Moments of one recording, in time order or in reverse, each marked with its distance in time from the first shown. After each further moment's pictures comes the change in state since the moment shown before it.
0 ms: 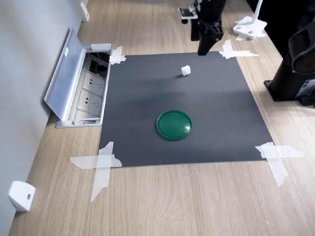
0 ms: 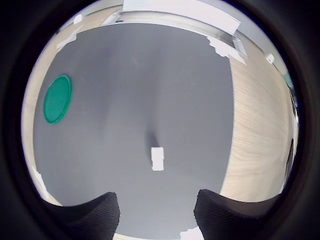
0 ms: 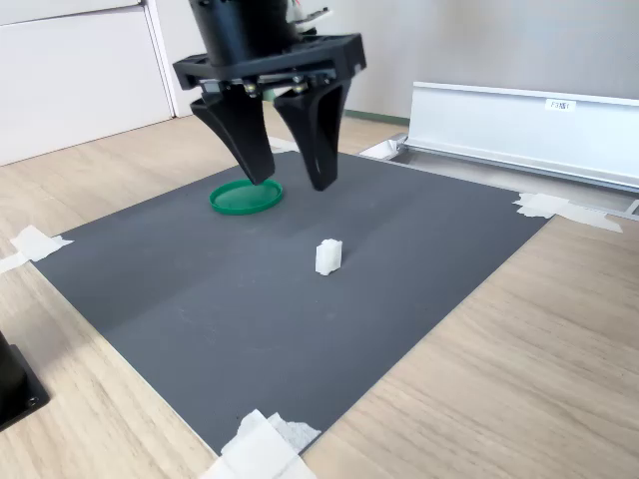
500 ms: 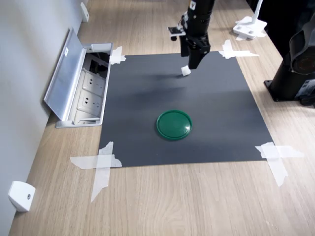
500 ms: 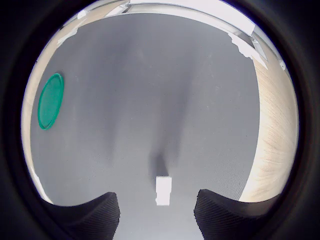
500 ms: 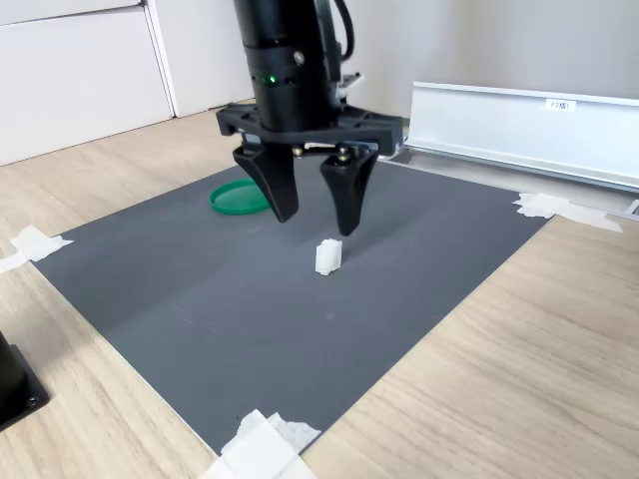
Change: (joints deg) arm -0.9 11.4 -0.2 4.2 -7.5 -5.9
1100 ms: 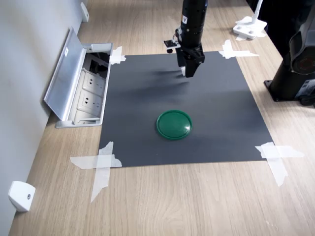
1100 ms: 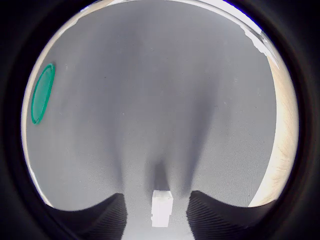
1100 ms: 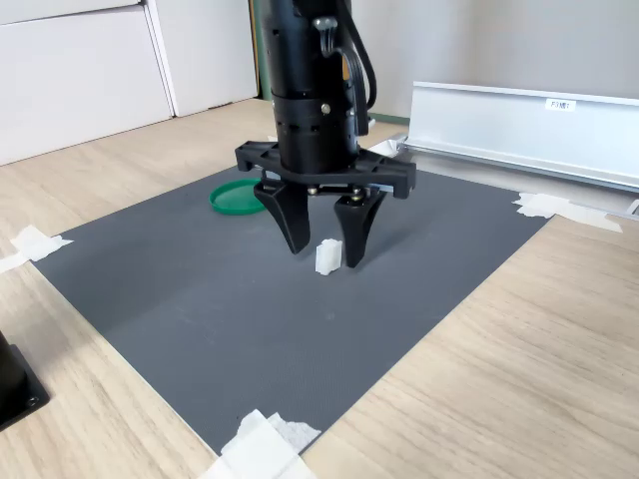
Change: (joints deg) arm 0.0 5.8 -0.1 0.0 -2.6 -2.6
